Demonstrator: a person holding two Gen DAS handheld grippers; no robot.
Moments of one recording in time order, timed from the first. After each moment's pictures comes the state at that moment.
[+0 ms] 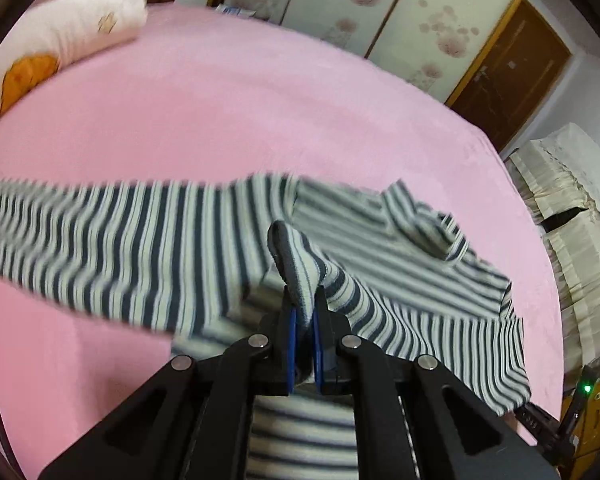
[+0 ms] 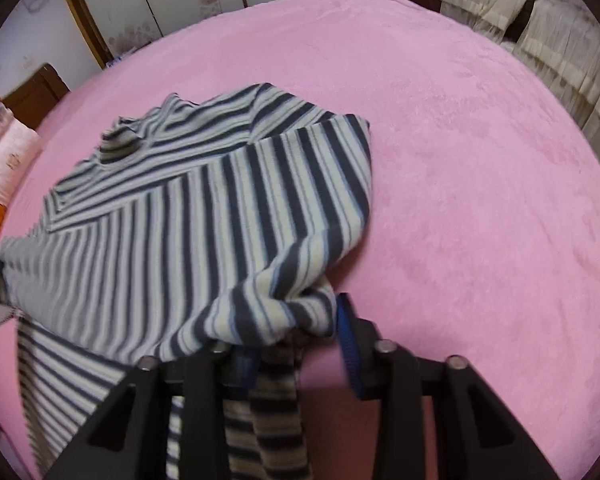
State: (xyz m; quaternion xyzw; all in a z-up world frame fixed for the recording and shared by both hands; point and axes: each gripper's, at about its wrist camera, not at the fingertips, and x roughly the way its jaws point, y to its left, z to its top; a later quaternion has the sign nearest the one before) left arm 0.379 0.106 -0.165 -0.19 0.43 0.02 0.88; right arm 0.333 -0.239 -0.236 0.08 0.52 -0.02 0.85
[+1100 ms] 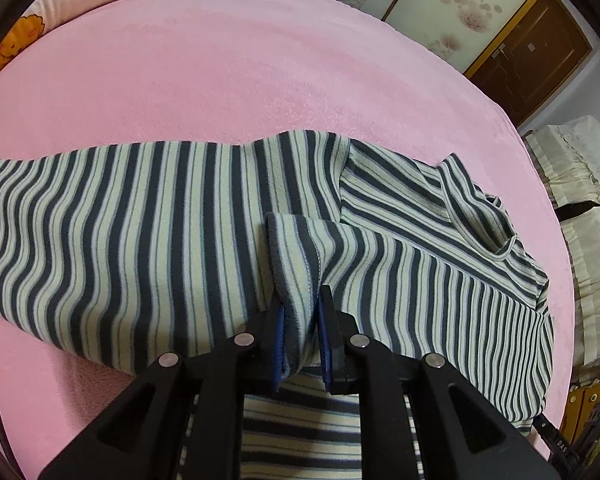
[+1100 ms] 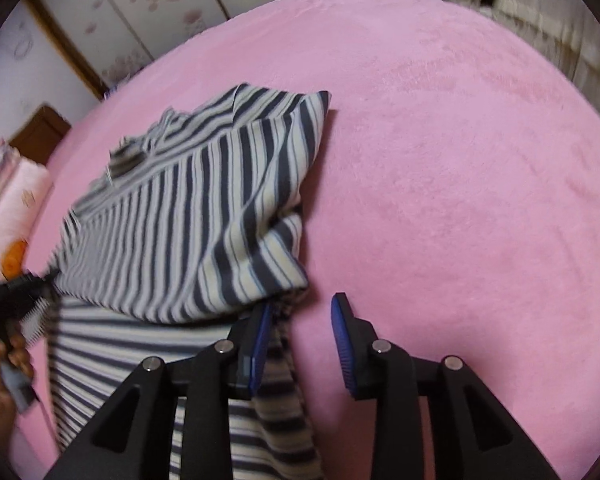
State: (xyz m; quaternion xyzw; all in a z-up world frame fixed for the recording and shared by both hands) left arm 0.423 0.136 -0.238 -0.21 0.50 0.02 0.84; right arm 0.295 -0.269 -0.238 0.19 0.51 -0.01 0.84
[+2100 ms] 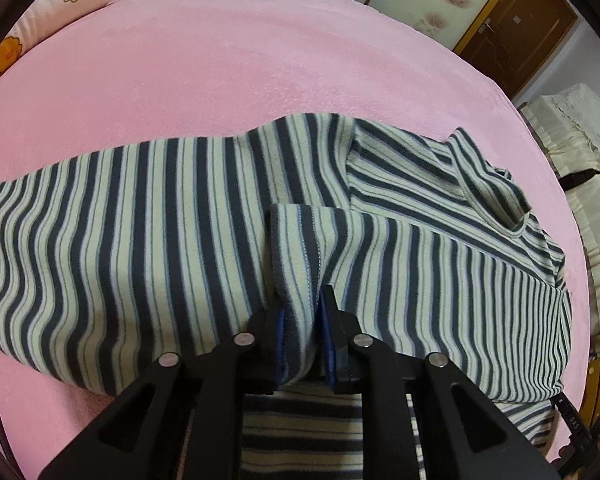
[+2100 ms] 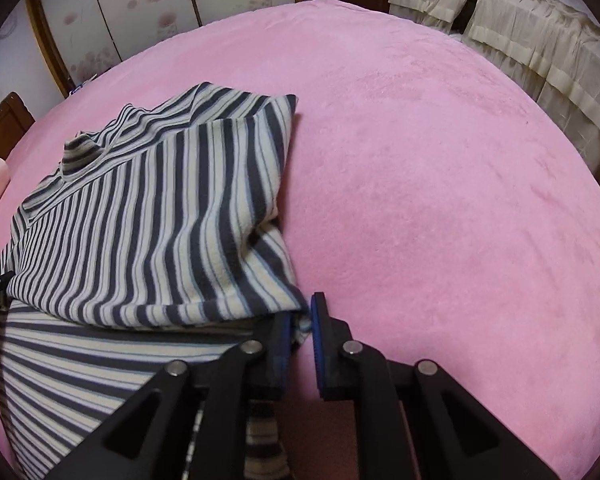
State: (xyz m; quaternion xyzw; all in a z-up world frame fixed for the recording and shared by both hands) left arm 0.435 0.133 -0.253 -0.16 0.52 -0.01 0.84; right arm 0.294 -0.263 -0.246 0.11 0.50 -0.08 0.85
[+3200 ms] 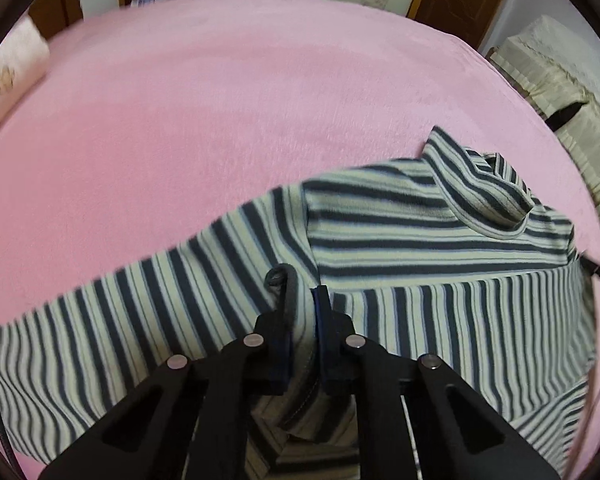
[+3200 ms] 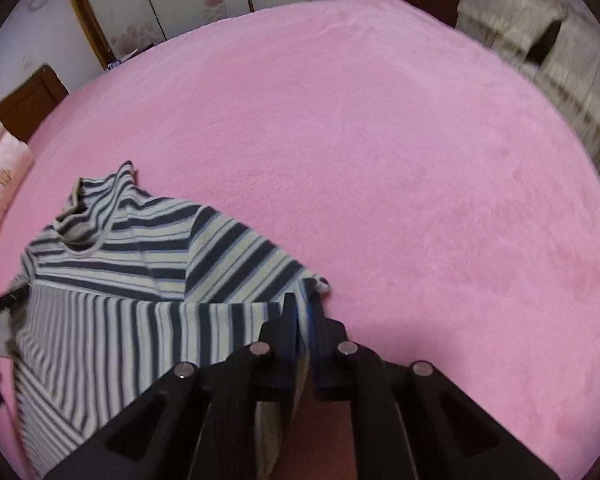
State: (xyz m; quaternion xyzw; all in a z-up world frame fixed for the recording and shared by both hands) left arm 0.503 0.103 -0.236 -0.04 0.51 -0.06 0.85; right arm 0.443 -0.289 -0.223 0.05 0.51 0.00 0.86
